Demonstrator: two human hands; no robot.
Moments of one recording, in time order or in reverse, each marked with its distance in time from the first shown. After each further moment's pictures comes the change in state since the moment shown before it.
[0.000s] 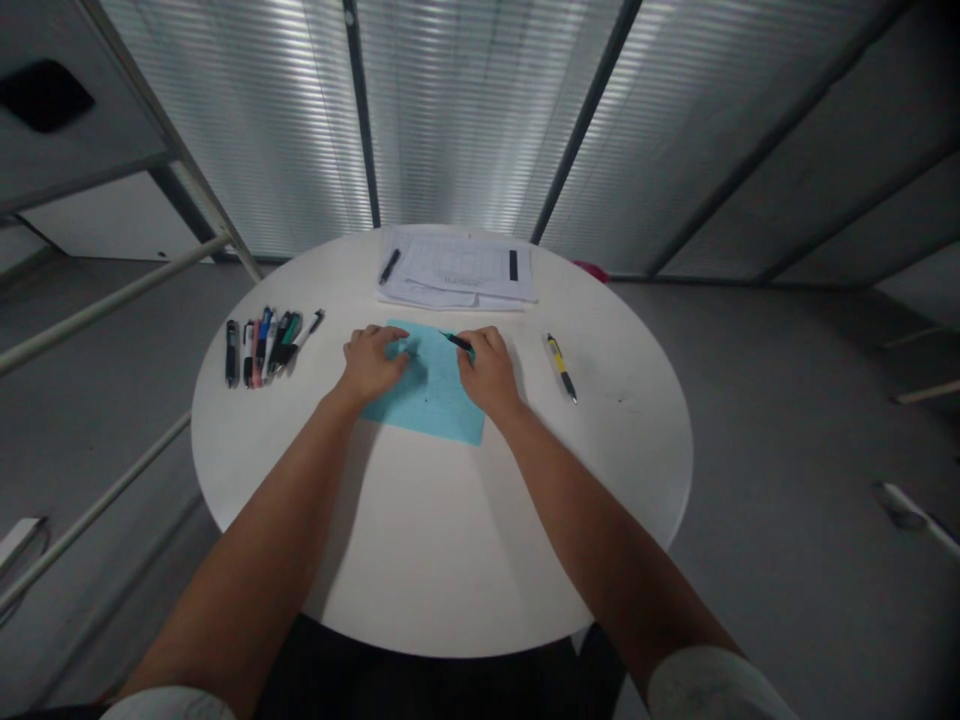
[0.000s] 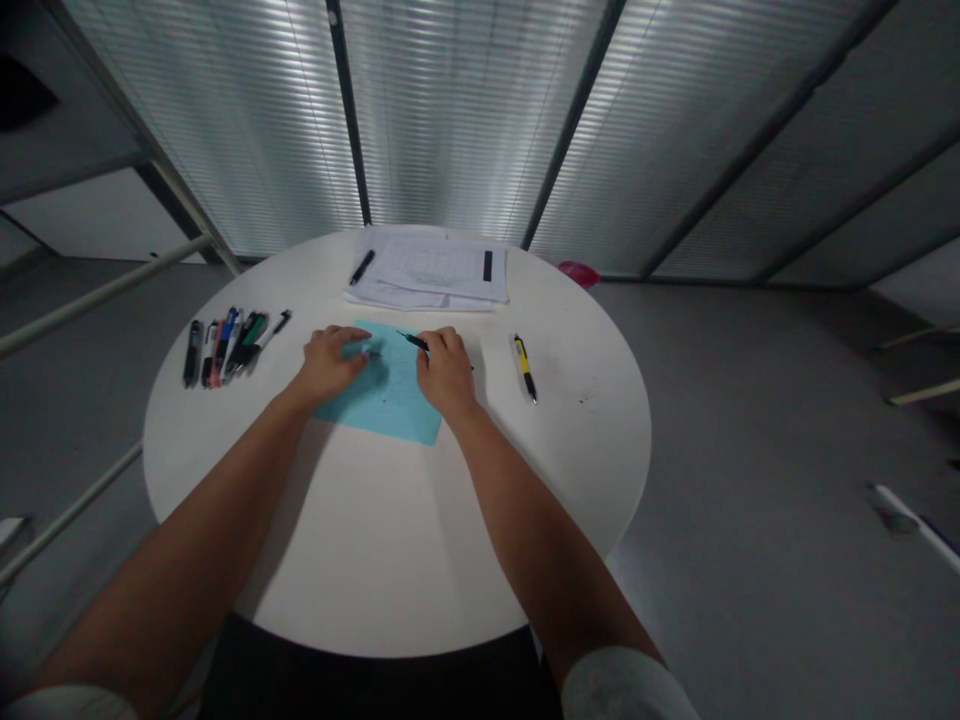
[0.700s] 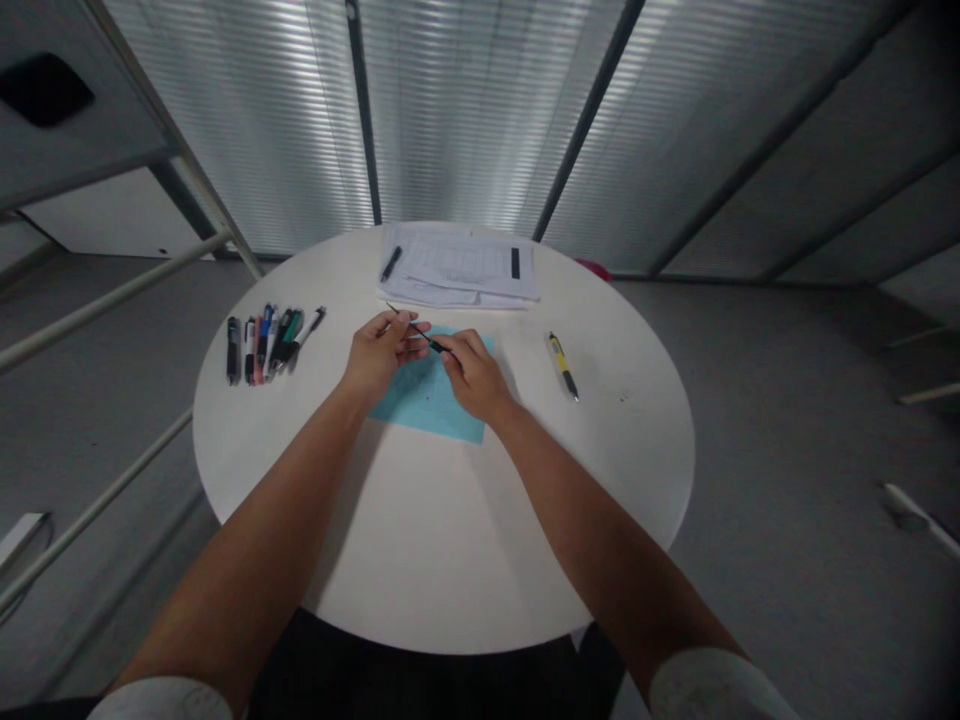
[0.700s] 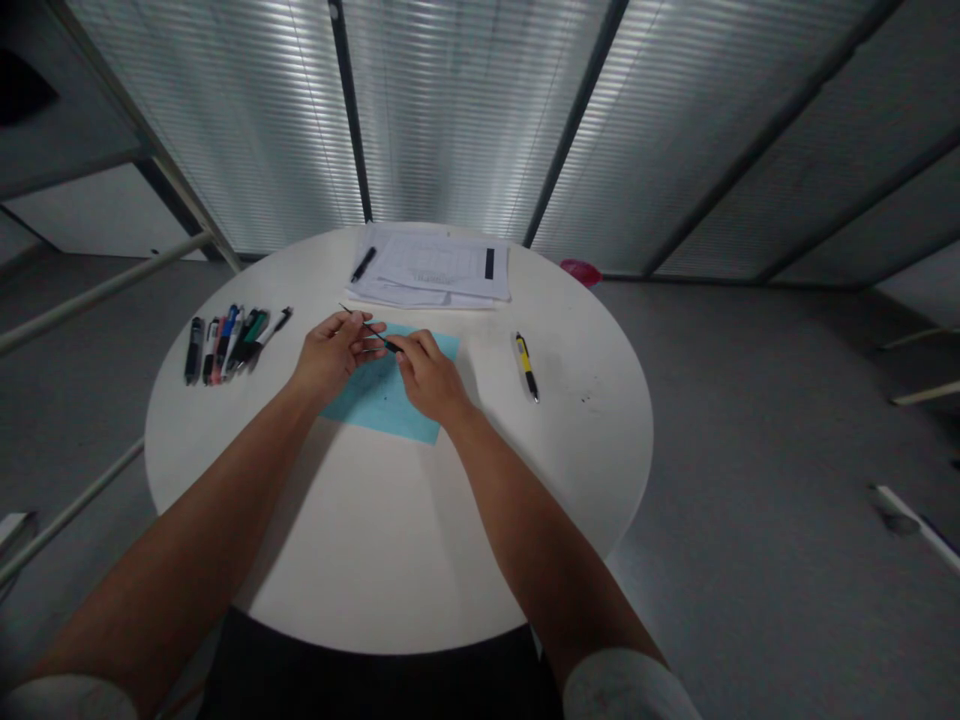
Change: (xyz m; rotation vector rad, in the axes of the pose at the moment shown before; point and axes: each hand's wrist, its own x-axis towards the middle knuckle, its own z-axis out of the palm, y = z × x) left_hand -0.003 0.035 0.003 -1.145 -0.053 -0.288; right_hand -0.007 -0.021 -0.010 0.235 -0.181 -0.162
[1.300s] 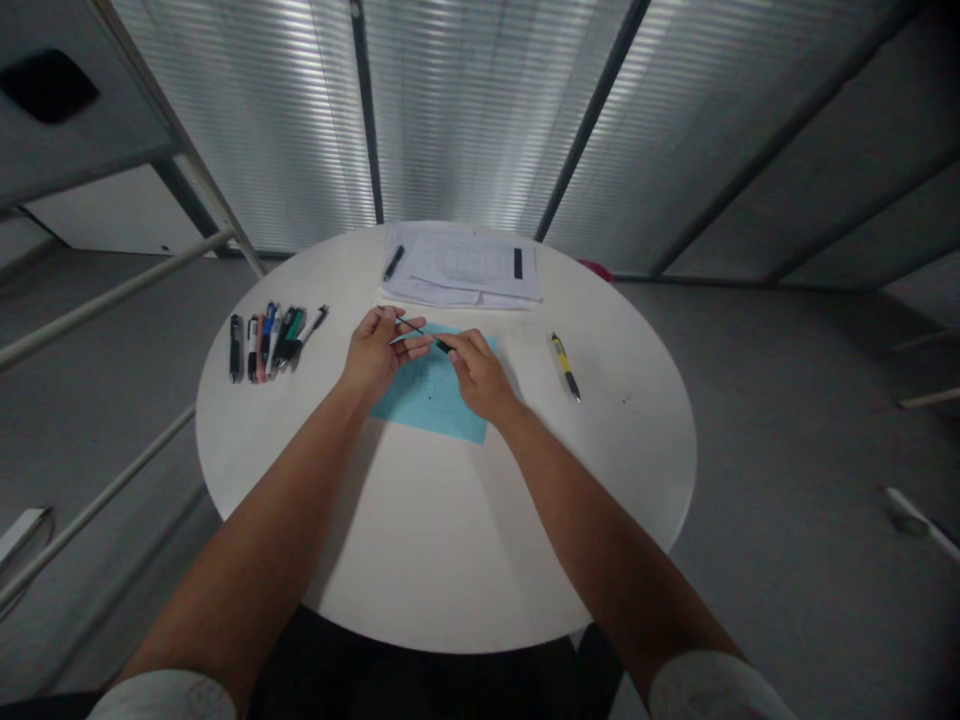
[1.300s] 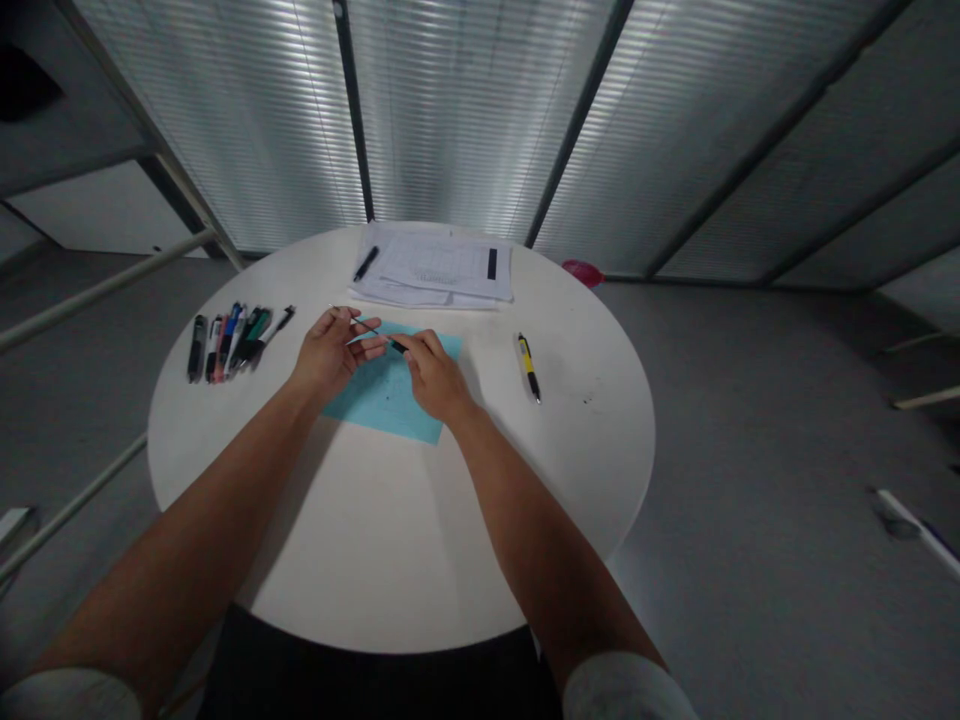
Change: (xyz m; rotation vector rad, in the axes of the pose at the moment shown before) left_hand 0.003 0.001 -0.005 -0.066 0.038 -0.044; right_hand 0.000 0.009 0.001 0.040 -0.010 -0.007
